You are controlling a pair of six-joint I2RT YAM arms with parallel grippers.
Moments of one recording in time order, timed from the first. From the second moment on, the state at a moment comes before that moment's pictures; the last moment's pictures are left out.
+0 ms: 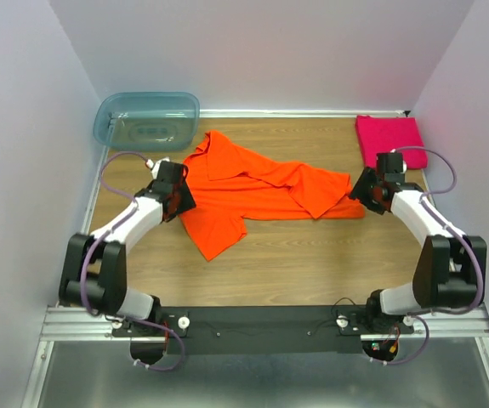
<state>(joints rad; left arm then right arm) -0.22 1.48 0.87 -0.34 -0.19 -0.58 -0.02 1.46 0.90 -0.39 0.08 0.51</state>
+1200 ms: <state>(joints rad) -0.54 1.43 0.73 -0.52 -0.31 -0.81 -0.02 1.29 0.79 -0.47 0.02 0.46</state>
